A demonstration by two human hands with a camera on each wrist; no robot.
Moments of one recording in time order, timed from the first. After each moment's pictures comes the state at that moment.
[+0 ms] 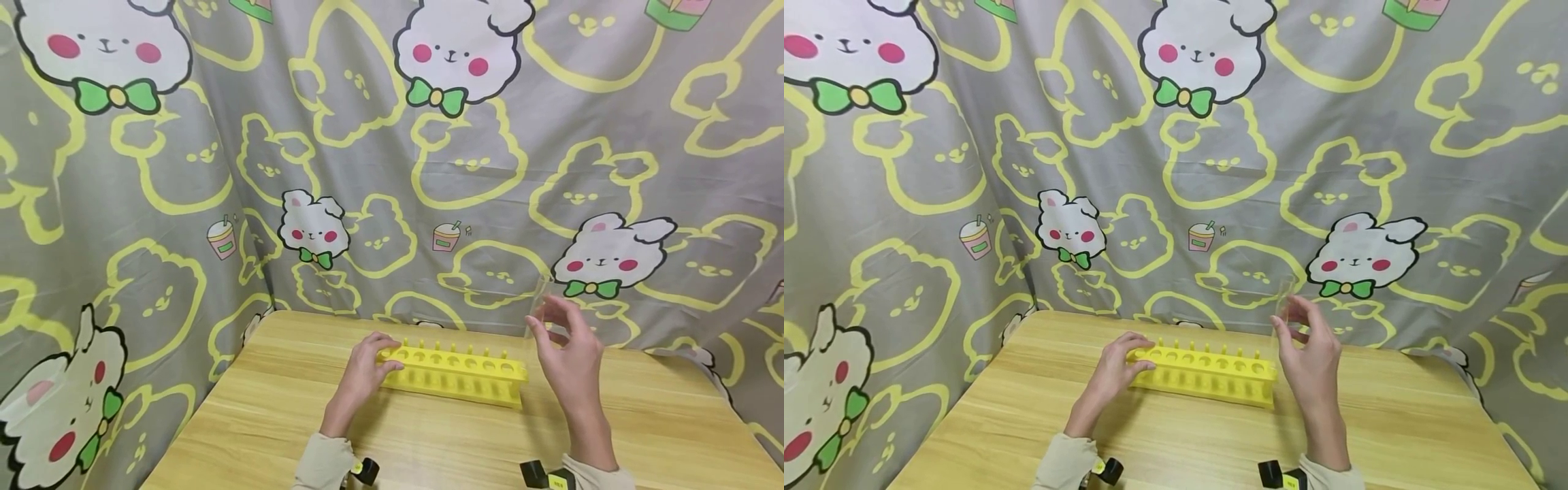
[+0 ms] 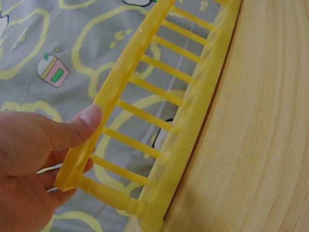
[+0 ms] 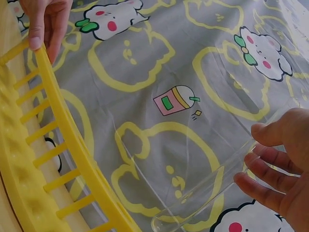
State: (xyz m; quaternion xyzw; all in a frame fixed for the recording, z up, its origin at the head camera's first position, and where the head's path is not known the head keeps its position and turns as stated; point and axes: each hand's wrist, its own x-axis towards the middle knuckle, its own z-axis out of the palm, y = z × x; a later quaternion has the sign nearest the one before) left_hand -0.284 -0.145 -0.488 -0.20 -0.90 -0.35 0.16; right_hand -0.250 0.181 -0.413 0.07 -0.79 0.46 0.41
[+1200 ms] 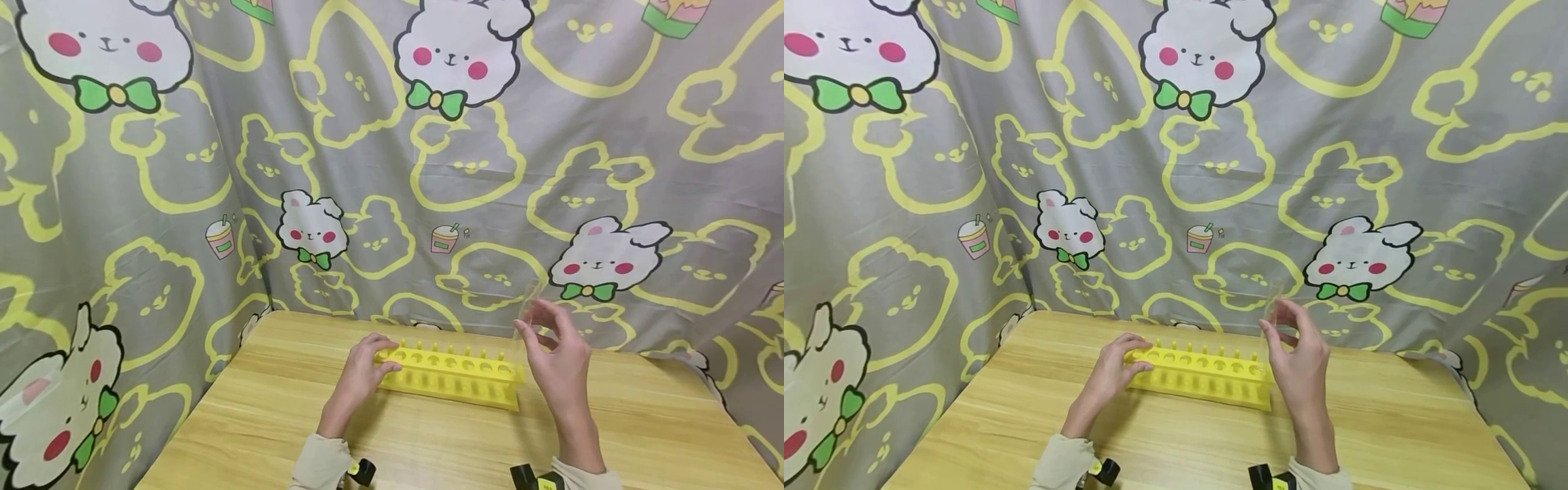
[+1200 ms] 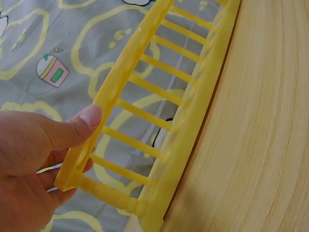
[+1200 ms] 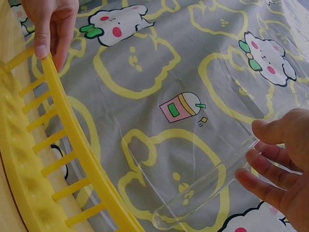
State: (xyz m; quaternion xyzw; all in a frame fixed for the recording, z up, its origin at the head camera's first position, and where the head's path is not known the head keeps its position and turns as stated) left_hand -0.285 -0.145 -0.489 -0.21 -0.90 -0.36 0.17; right_hand -0.250 0.172 -0.418 0.08 -0.78 0.47 0.41
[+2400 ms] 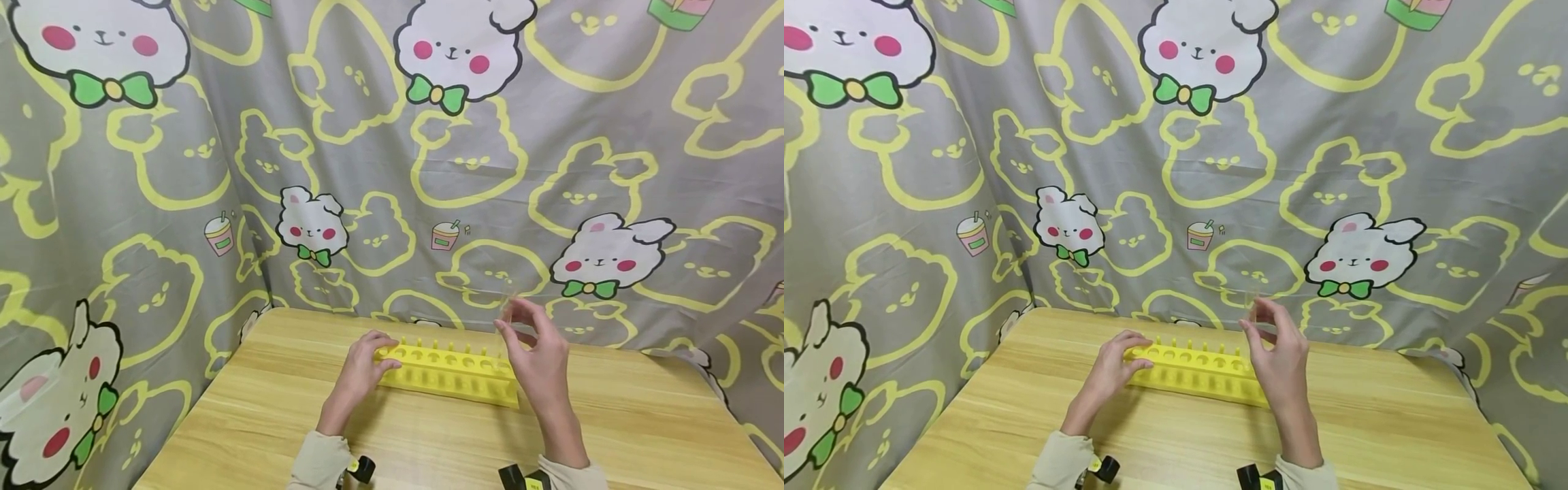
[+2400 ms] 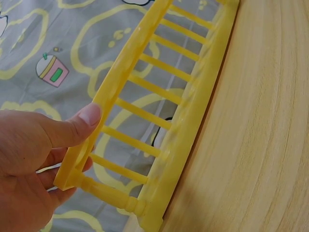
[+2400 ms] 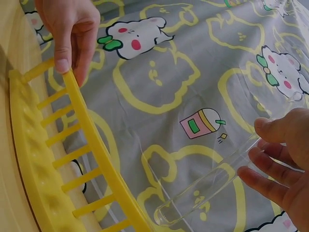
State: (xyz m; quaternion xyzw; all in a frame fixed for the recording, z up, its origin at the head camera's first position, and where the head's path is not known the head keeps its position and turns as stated) left_hand -0.285 -0.145 -0.490 -0.21 -0.89 -0.36 0.18; right_hand -0.257 0.151 -0.425 0.14 -0.76 0.49 0.41
